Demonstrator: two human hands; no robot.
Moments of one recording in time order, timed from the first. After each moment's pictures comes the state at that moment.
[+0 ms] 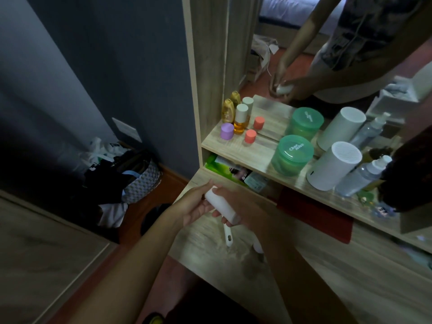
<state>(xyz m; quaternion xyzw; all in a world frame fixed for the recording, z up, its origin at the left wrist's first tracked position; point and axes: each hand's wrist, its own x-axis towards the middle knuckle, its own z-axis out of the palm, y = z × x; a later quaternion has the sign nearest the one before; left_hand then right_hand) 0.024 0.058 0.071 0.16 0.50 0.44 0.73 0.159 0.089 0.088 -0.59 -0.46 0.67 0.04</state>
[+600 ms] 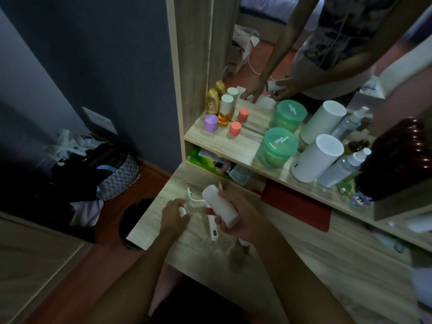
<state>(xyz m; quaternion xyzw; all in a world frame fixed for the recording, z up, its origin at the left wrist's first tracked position) 0.013 0.033 -0.061 0.47 0.78 0.25 0.33 0.202 0.062 0.073 -0.49 -0.19 0.83 0.18</state>
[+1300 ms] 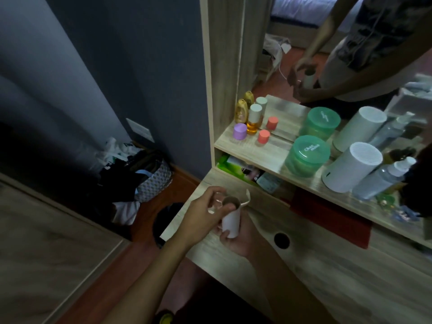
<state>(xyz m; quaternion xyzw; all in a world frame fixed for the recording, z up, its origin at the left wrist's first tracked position) 0.020 0.003 0.084 0.56 0.64 0.38 0.37 0.156 0.038 0.019 -0.23 0.01 0.95 0.22</state>
